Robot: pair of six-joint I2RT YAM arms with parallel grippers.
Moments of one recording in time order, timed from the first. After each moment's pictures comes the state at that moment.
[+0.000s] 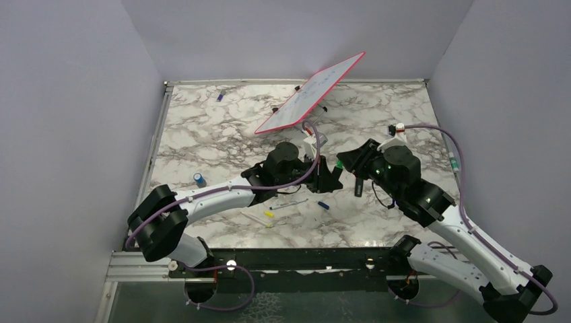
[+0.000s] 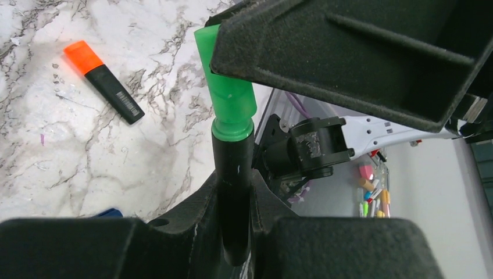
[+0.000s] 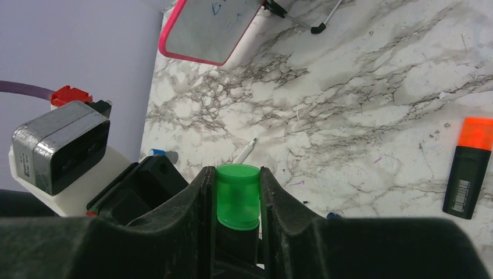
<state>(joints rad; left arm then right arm) -0.94 1.45 0.89 0.34 0.43 -0.65 0.71 0.80 0.83 -0.37 0.24 0.82</state>
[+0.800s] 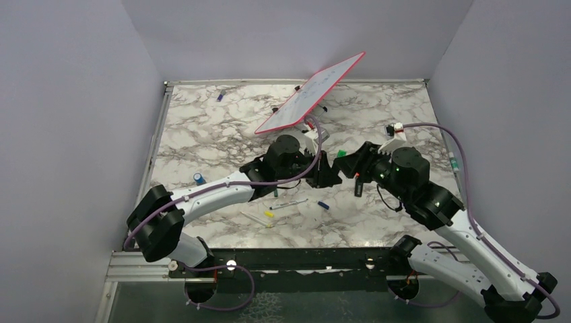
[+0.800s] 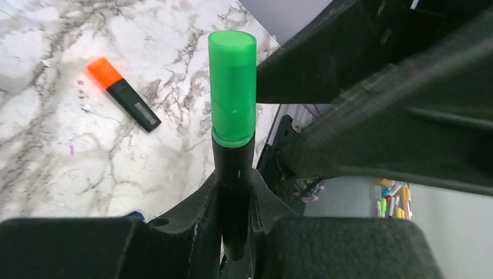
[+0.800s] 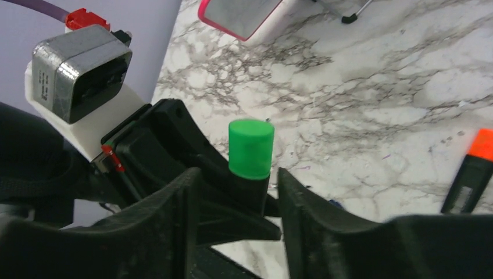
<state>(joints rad) -0.93 1.46 0.97 0.23 0.44 -0.60 0.70 0.74 0.85 -0.39 0.13 0.71</state>
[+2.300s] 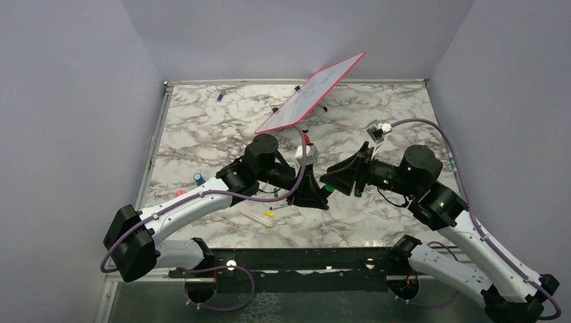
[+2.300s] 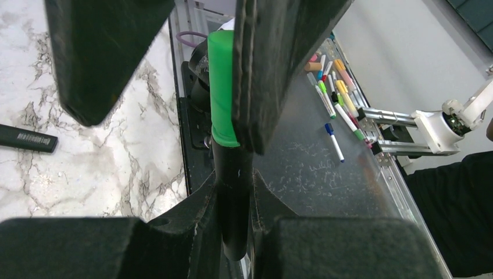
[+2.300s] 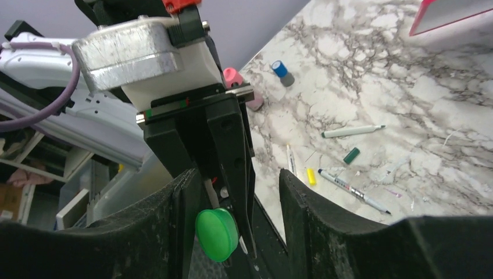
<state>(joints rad) -0.88 1.25 0.92 0.15 1.00 -0.29 0.71 0.74 0.91 -0.25 -0.41 0.52</state>
